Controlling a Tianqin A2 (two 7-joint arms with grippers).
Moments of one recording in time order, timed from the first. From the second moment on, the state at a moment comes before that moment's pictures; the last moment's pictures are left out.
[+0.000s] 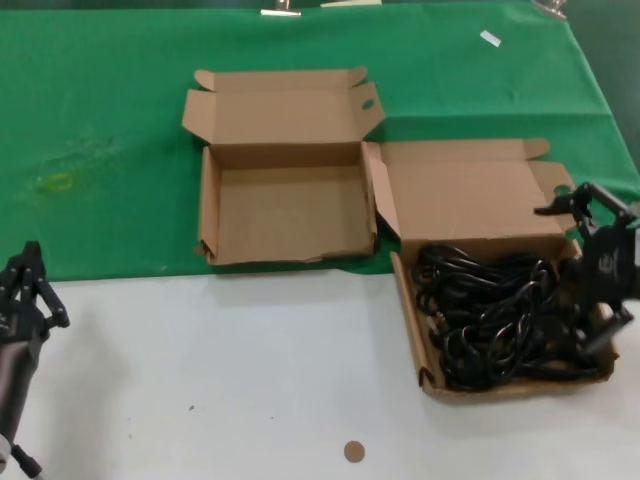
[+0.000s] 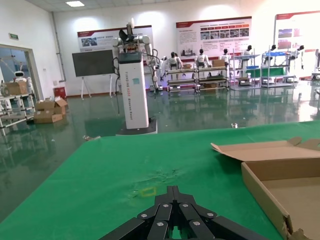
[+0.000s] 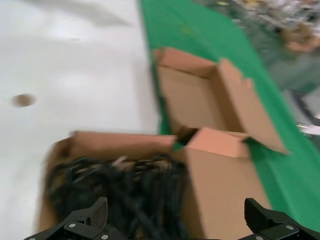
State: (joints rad) left arm 0.00 -0.30 1.60 -1.60 -1.80 0.00 0.00; right arm 0.50 1.13 -2.02 1.46 1.85 -0.81 -0.17
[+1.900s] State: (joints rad) left arm 0.00 -0.30 1.60 -1.60 -1.80 0.00 0.00; right arm 0.84 0.85 -2.09 1.14 1.39 -1.25 -0.34
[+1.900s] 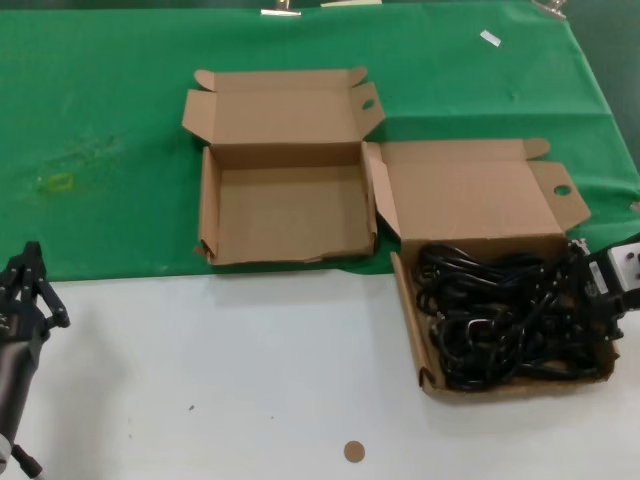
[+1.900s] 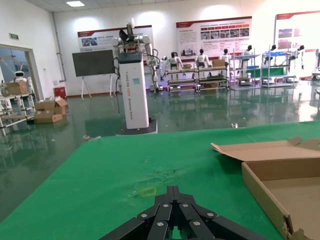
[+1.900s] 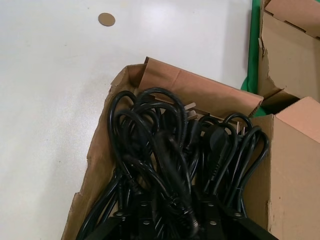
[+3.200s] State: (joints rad) left arm 0.00 -0.30 1.60 -1.60 -1.80 0.00 0.00; right arm 1.04 0.77 -2.10 1.33 1.33 -1.35 -0.10
